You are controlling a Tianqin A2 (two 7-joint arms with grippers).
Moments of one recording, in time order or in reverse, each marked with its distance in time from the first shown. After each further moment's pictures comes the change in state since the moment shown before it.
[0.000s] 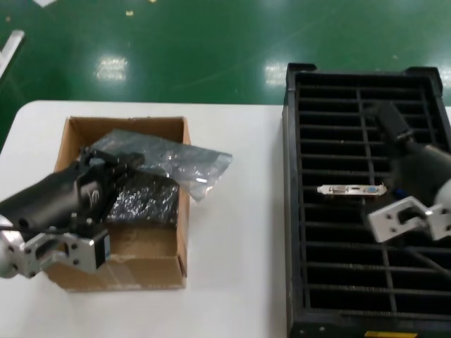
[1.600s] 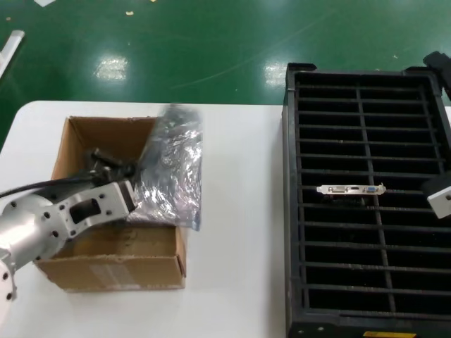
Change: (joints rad) left arm -0.175 0.352 -0.091 0.062 0.400 0.399 -0.574; right arm -0.116 0.103 0.144 -0.045 -0.255 0.355 -0.092
